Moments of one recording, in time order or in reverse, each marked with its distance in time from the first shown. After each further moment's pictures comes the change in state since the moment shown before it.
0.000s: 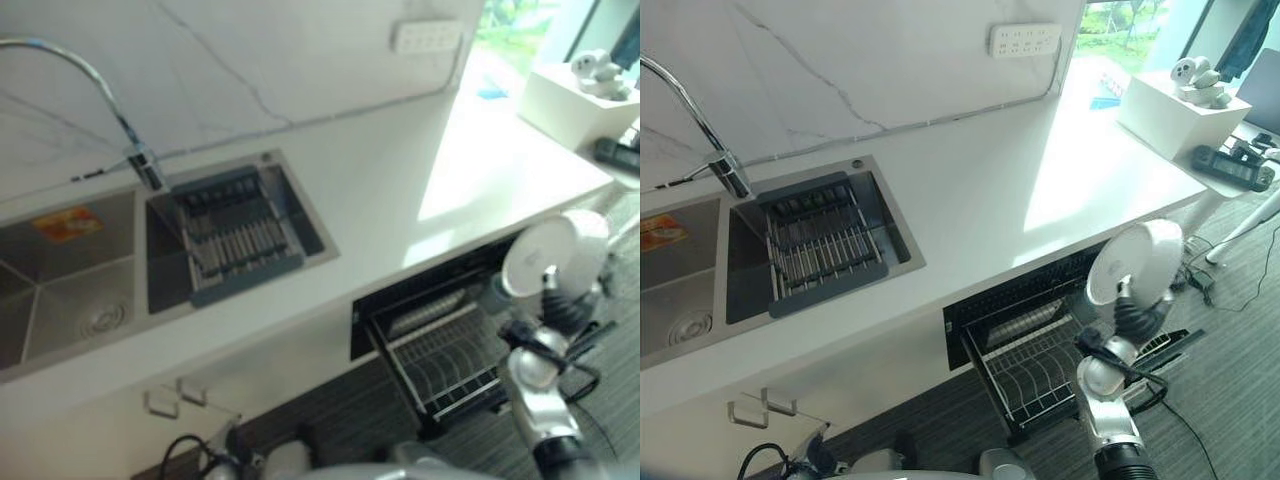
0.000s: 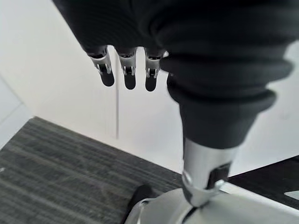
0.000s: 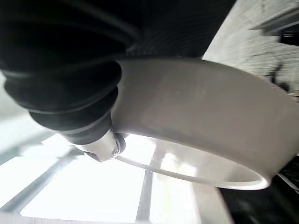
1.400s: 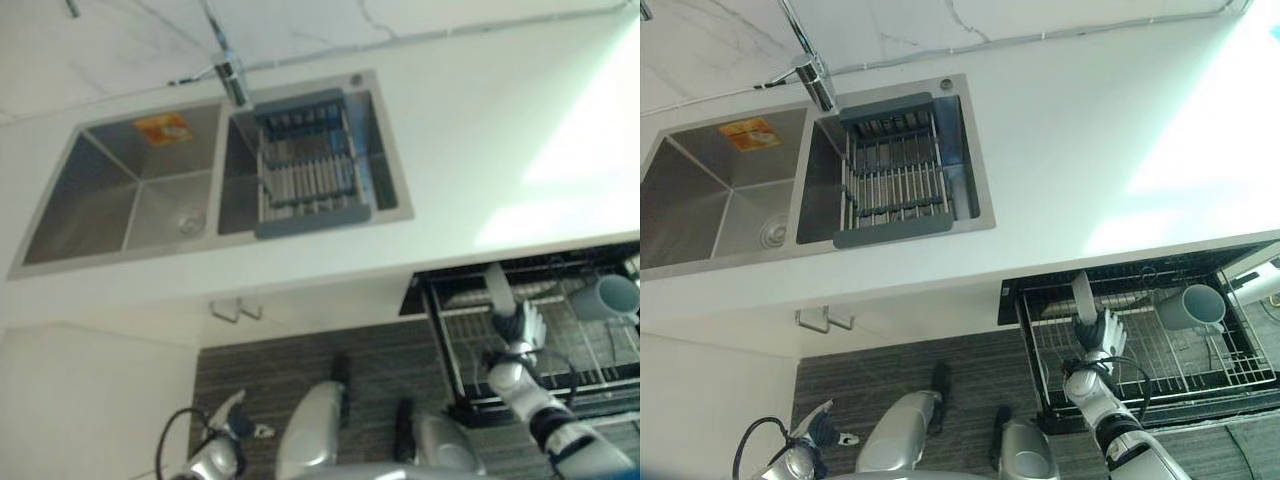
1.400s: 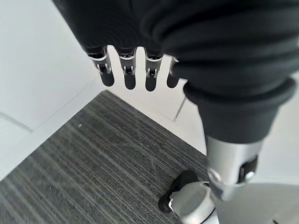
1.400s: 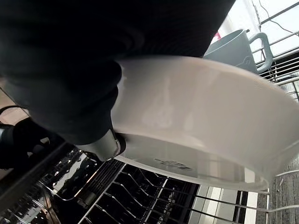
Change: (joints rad) left arm -0.082 0.068 -0.060 0.041 -0.164 -0.066 -0.066; right arm -0.284 -0.093 0.296 0.709 -0.327 0.265 0.007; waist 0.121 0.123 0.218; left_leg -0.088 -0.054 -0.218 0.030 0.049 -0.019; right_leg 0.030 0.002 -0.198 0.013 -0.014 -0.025
